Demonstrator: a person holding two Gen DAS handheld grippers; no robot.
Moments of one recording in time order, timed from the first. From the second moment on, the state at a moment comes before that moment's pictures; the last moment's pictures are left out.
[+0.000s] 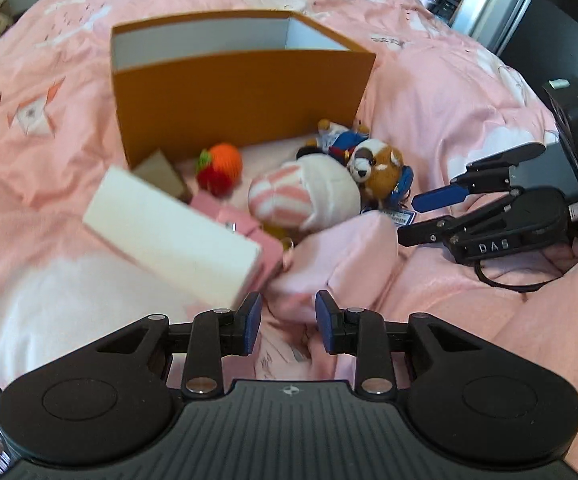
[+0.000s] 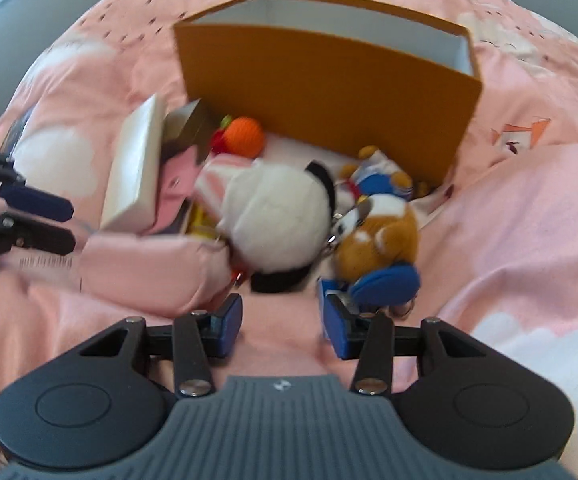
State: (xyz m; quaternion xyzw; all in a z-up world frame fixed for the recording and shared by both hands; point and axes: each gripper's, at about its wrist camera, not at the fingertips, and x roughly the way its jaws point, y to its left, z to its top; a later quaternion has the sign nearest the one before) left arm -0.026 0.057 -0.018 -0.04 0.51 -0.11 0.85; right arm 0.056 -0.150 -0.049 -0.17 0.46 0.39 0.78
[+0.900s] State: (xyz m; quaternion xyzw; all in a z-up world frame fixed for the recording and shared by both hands) left arm 0.129 0.000 -0.031 0.16 0.54 -0.31 0.77; right arm 0.147 -0.171 -0.072 -0.02 0.51 0.29 0.81
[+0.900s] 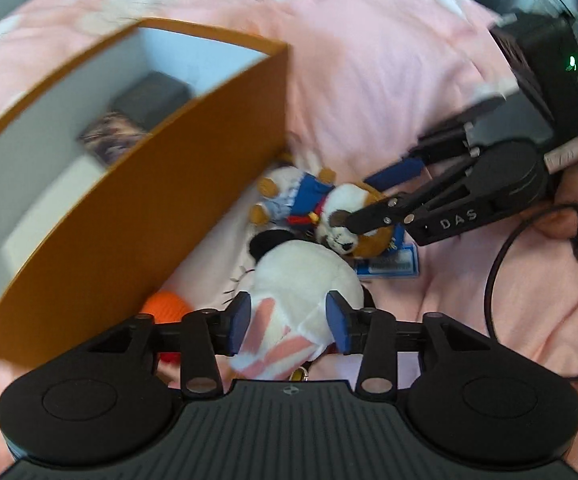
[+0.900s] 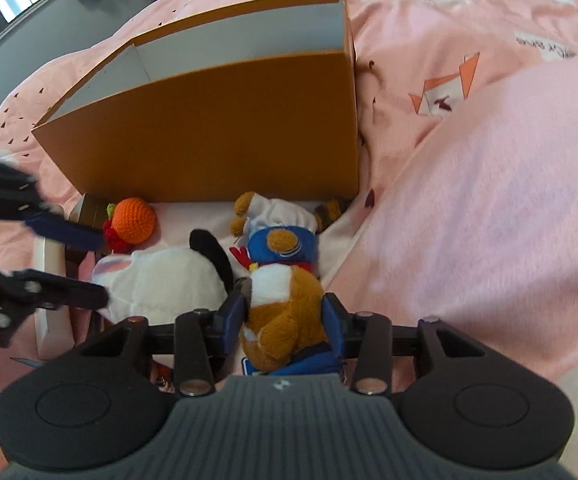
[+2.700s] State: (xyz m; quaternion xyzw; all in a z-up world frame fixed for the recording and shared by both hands) left arm 0.104 0.042 -0.029 -0.04 0.60 -0.19 0.78; right arm 0.135 -0.182 -0.072 0.01 0.53 0.32 0.79
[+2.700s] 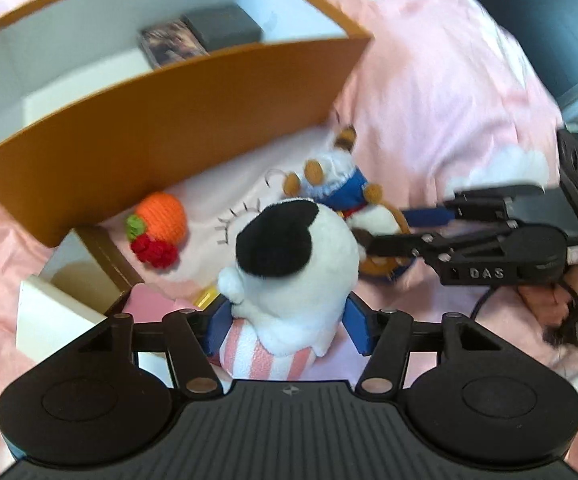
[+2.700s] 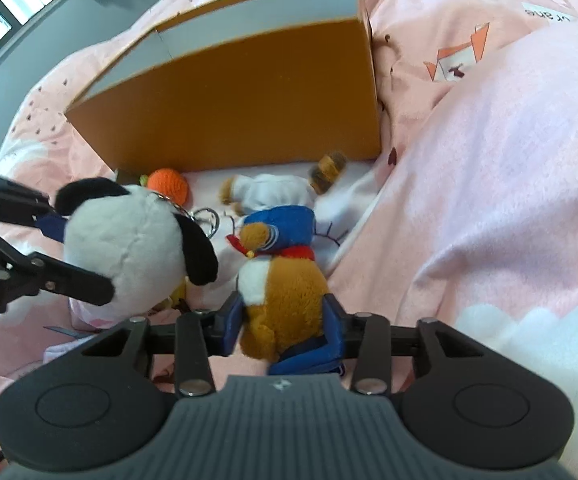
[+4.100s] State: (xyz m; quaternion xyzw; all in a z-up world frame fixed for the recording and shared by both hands) left arm 0.242 0.105 -0.020 -0.27 0.47 -0.03 0.84; right arm 0.282 -0.107 0.005 0.00 0.48 0.29 0.83
